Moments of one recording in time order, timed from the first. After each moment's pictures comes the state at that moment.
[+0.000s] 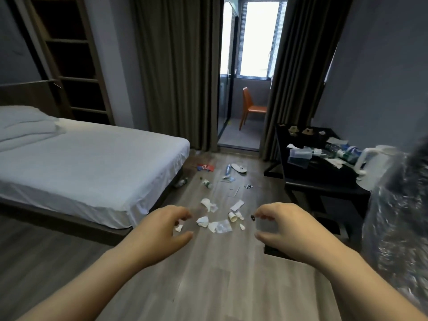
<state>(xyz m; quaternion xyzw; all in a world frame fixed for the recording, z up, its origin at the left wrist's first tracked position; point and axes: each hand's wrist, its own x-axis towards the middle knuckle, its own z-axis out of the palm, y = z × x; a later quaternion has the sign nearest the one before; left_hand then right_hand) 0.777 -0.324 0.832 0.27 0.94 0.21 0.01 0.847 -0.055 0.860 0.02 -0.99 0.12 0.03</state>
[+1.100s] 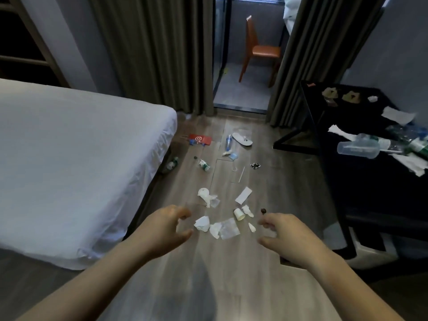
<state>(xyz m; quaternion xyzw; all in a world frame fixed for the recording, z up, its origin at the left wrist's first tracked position) 0.220 -0.232 0.714 0.24 0.94 0.18 0.19 0.313 0.039 0.715 -0.10 -0.96 0.21 -0.16</state>
